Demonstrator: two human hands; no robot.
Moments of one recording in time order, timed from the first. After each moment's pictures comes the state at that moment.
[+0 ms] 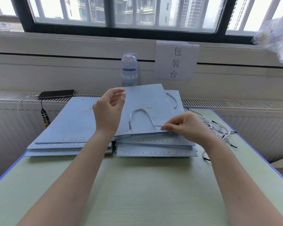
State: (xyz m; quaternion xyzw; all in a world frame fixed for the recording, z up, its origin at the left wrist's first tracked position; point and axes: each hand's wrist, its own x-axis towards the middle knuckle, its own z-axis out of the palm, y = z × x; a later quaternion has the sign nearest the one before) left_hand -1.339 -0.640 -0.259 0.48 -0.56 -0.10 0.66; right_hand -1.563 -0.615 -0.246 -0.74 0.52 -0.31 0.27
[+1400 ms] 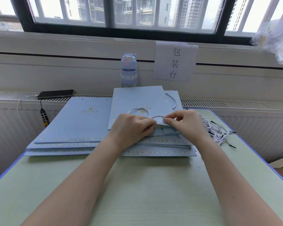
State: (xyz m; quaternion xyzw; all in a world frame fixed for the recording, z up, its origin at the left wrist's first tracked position) left_hand -1.361 -0.636 -0.282 0.31 -0.84 0.20 0.41; right_hand -1.557 -0.626 -0.257 -0.70 0.57 -0.41 0.16
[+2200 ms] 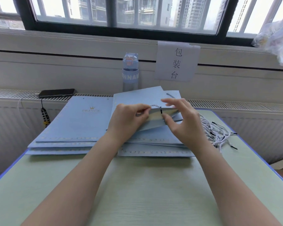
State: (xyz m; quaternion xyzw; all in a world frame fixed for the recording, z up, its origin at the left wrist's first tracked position) left_hand -1.360 -0.629 -0.262 0.42 -0.74 0.00 0.53; right_hand -1.544 -0.620 -0.261 -0.77 0.40 -0.49 -0.02
